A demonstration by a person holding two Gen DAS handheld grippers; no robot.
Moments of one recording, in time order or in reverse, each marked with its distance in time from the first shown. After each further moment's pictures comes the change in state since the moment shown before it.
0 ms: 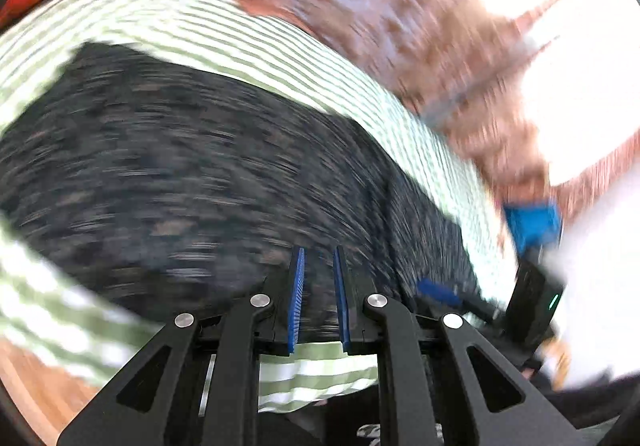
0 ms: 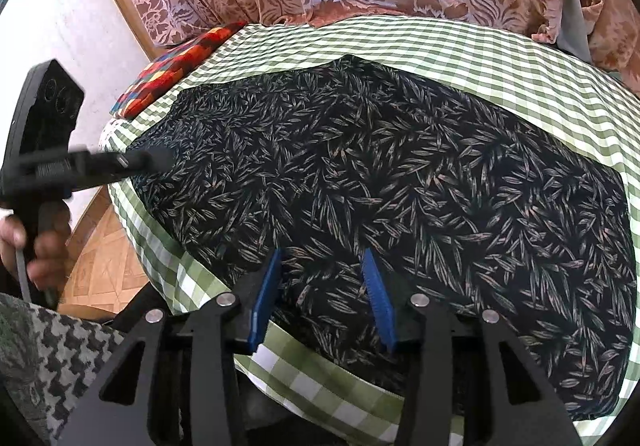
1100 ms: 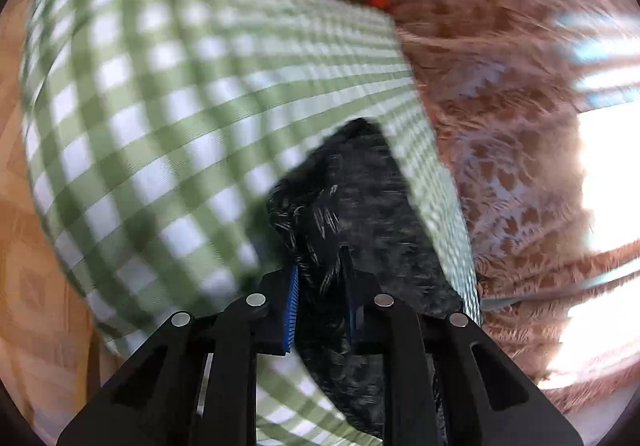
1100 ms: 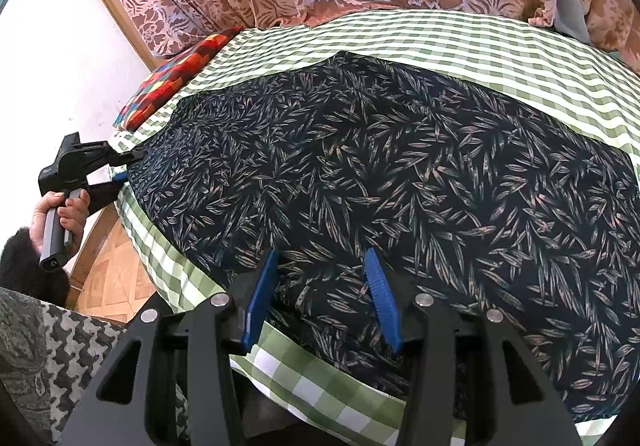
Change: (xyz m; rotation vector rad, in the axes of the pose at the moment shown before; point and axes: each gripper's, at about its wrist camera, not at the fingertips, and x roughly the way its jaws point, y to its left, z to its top) left arm -0.064 0.128 0.031 -0.514 -0.286 0.155; right arm 0.004 -0.013 0.002 0.045 -0.001 0.041
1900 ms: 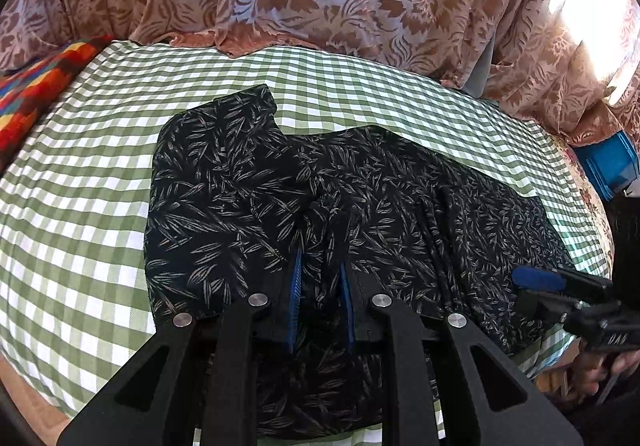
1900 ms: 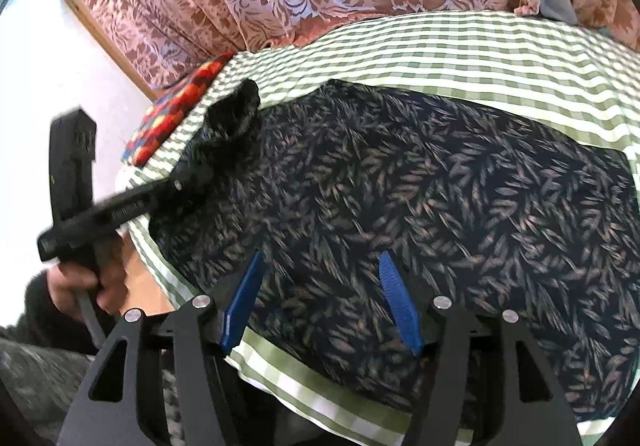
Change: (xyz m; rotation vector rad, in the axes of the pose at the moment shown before) left arm 0.069 -0.178 -0.134 0.931 0.166 0.105; right arm -0.011 -0.013 0.022 0.131 -0.042 0.077
